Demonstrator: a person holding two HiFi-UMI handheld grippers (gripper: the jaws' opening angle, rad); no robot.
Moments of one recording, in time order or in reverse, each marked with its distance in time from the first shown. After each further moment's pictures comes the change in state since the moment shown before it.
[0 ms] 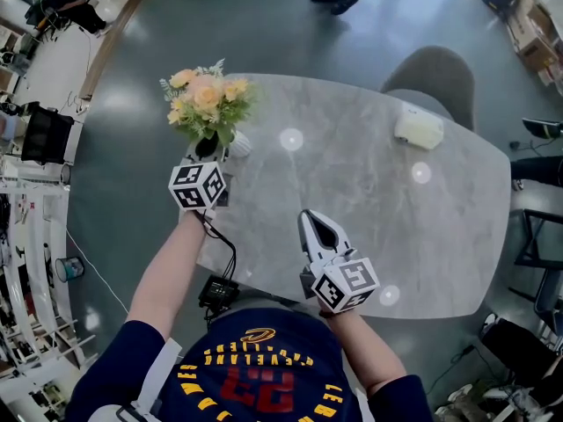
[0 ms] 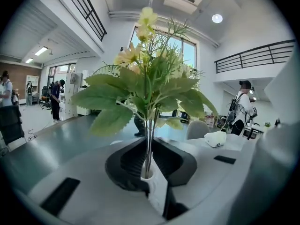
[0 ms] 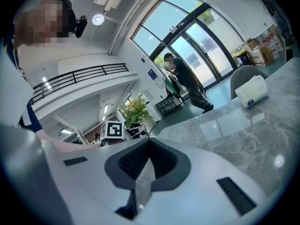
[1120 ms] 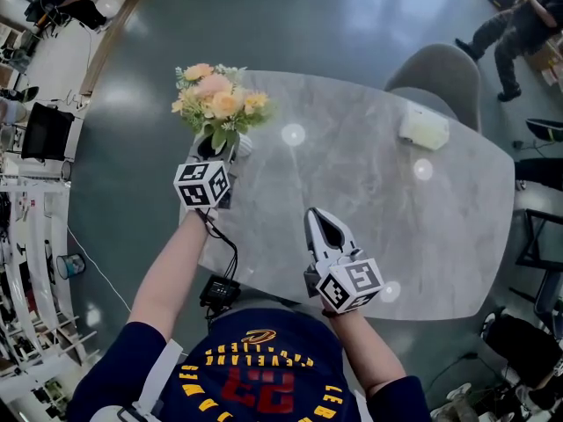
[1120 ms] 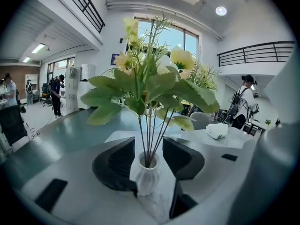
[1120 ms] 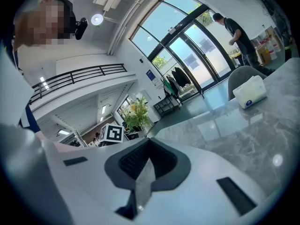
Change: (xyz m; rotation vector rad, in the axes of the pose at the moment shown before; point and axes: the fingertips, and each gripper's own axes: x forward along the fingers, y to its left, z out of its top) left arm 0.011 0.005 -0.027 0.003 0.107 0.008; right arm 0.006 -0.012 0.005 0.004 -0.009 -0.024
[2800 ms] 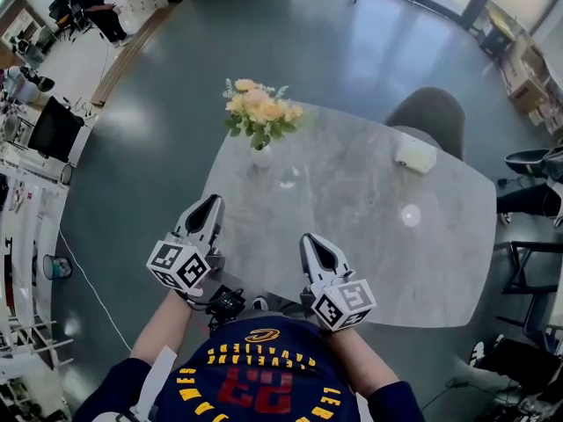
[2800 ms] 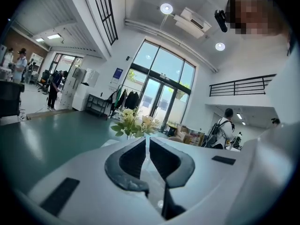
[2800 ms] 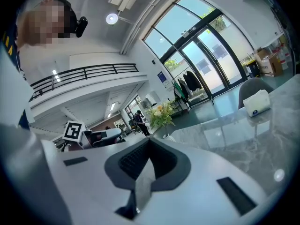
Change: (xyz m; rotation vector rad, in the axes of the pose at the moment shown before) left arm -0.254 -0.042 0.039 -0.170 -0.243 -0.158; right arm -0.049 0.107 -0.011 -0.114 -0.018 0.075
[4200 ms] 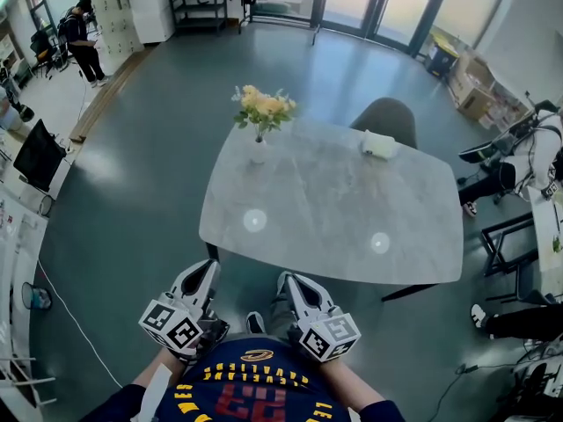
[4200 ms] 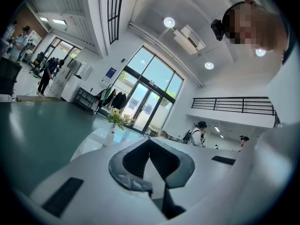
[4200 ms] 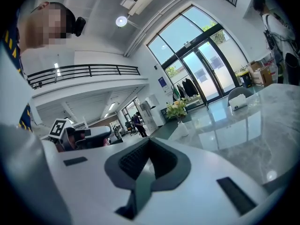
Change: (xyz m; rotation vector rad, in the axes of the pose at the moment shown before) left arm -0.273 -0.078 -0.032 -0.122 -0.043 -0.216; right arm -0.144 0.188 -0.108 -0.045 -0.050 -0.082
